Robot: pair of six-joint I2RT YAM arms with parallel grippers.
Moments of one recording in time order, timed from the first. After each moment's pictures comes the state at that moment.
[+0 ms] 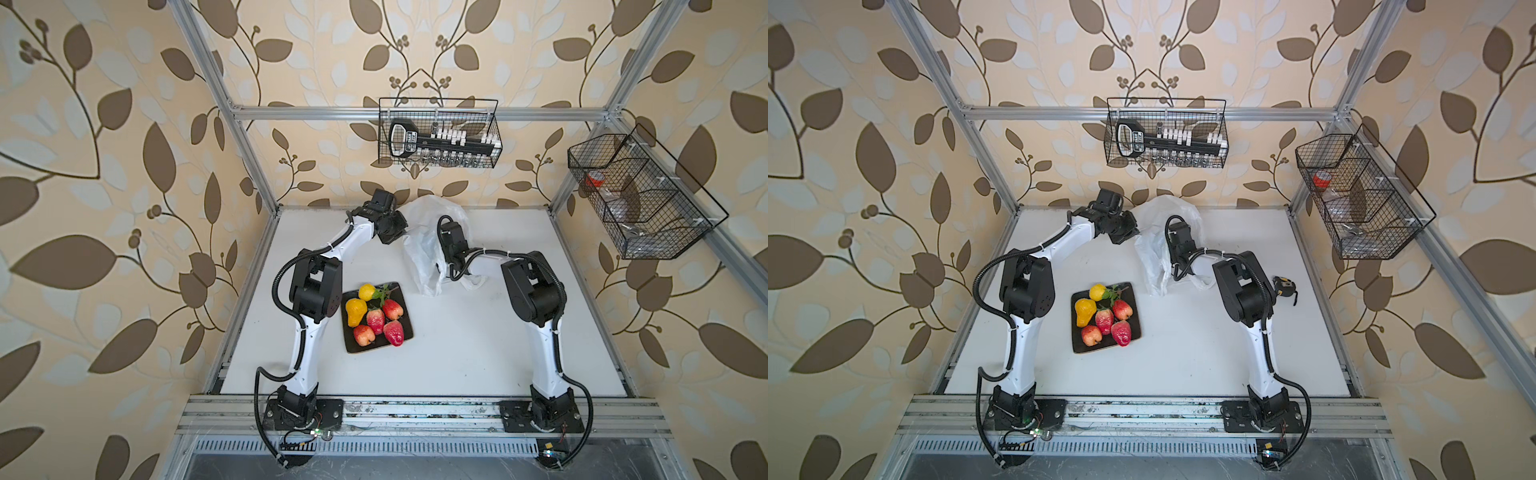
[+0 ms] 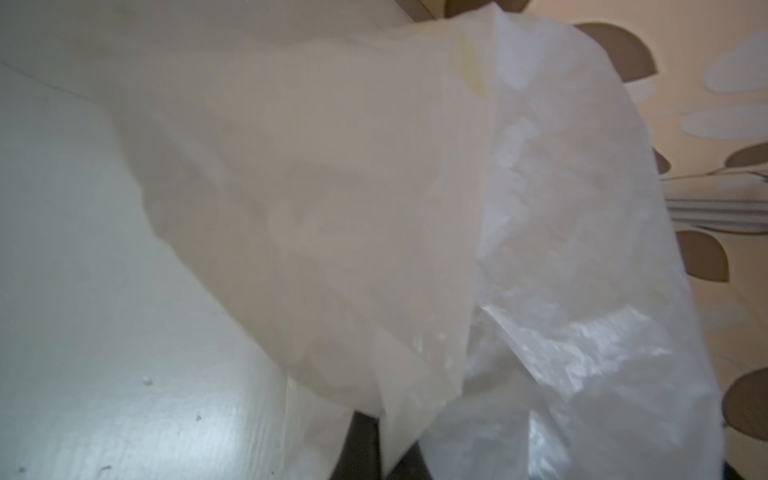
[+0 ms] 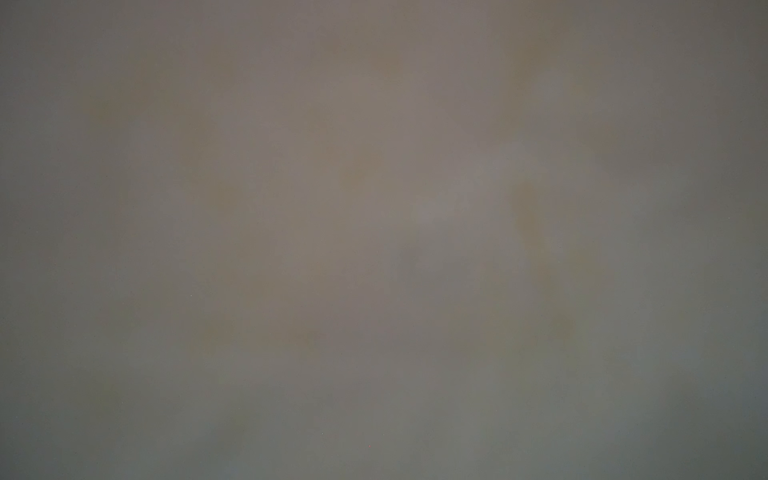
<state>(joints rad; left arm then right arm) -0.38 2.19 1.94 -0.57 0.31 -0.90 0.39 2.22 1.44 0.16 -0.19 0.98</state>
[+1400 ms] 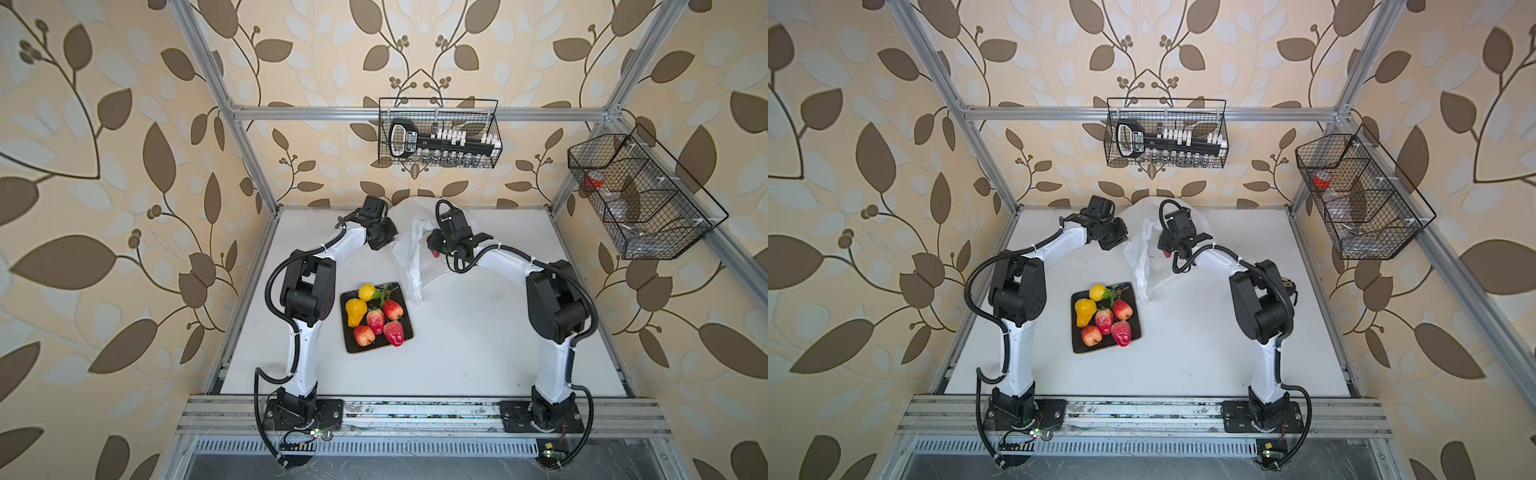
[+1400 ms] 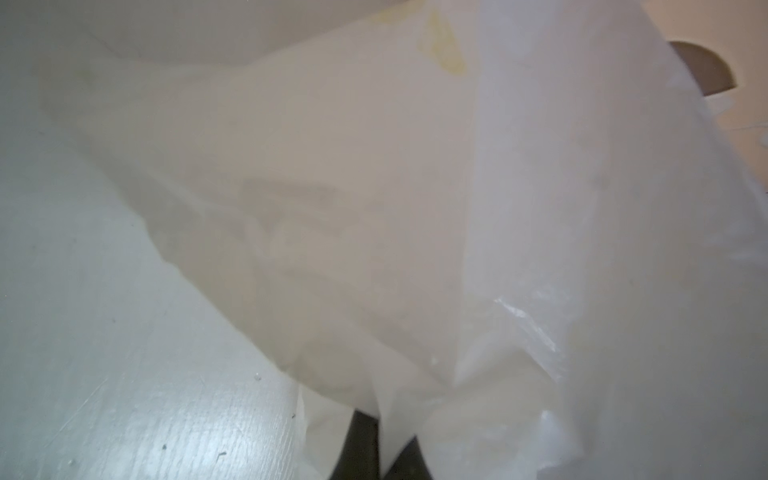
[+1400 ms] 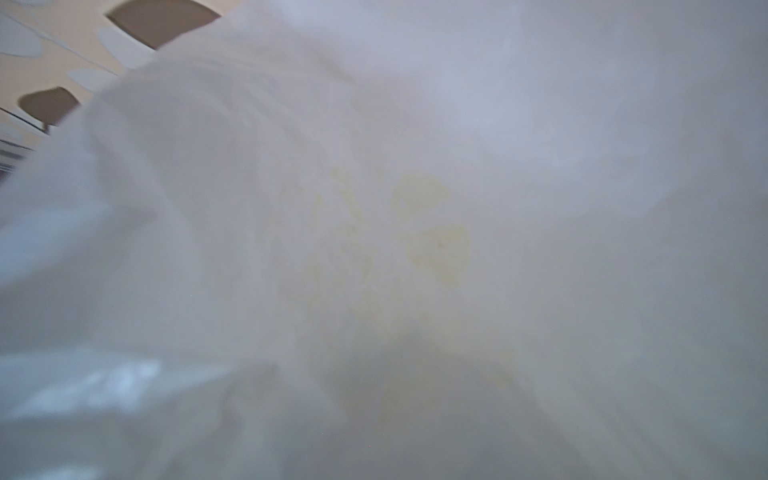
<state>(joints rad) -0.31 2.14 1.78 -0.50 0.22 -0.84 0.43 1.95 1.45 -0.24 0.07 0.65</state>
